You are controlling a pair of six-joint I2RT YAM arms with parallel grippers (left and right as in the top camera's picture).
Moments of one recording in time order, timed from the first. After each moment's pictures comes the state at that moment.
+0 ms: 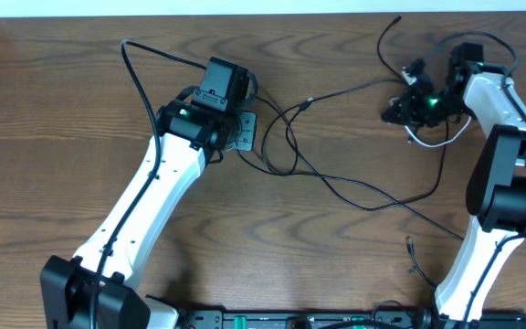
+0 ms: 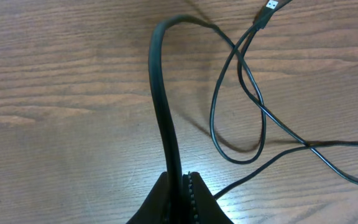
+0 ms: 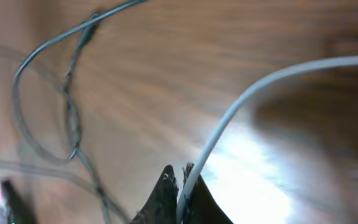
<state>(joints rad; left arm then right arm) -0.39 1.58 1.37 -0.89 -0.03 -0.20 -0.13 2.20 1.64 -0.91 -0.71 -0.21</state>
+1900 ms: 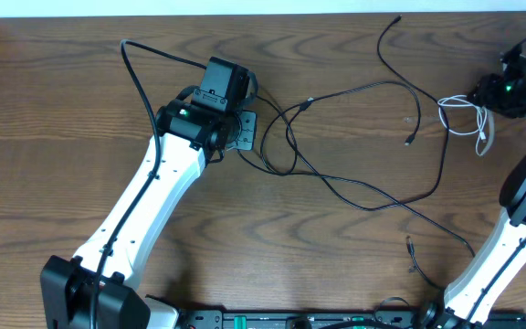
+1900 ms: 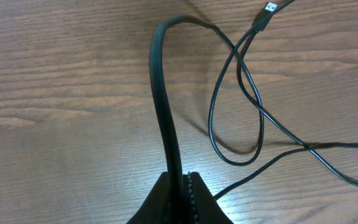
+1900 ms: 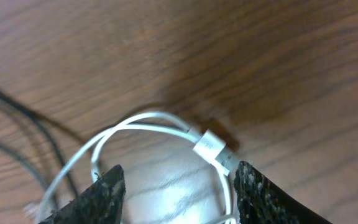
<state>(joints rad) -0.39 1.58 1.37 -0.88 -0.03 -0.20 -0.42 2.30 1.86 -0.81 -0.27 -0.05</state>
